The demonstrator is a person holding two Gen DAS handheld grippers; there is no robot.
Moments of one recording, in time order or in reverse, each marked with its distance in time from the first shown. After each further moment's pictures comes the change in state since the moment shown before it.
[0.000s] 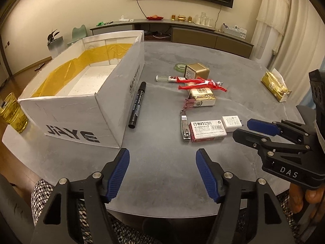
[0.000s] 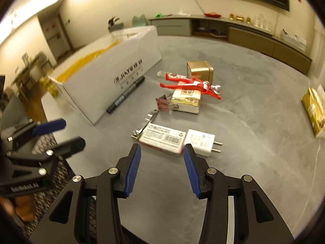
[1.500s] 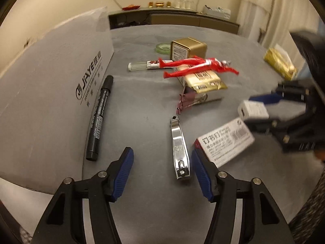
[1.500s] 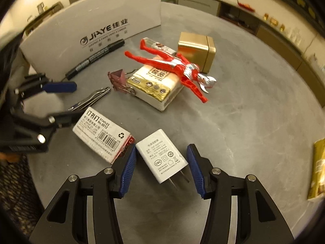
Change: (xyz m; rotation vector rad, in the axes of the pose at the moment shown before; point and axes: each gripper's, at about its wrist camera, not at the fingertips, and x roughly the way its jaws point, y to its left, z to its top) left arm 0.111 -0.016 0.026 0.121 0.049 -0.017; right arm 0.090 -0.068 0.030 -0.221 0.207 0.032
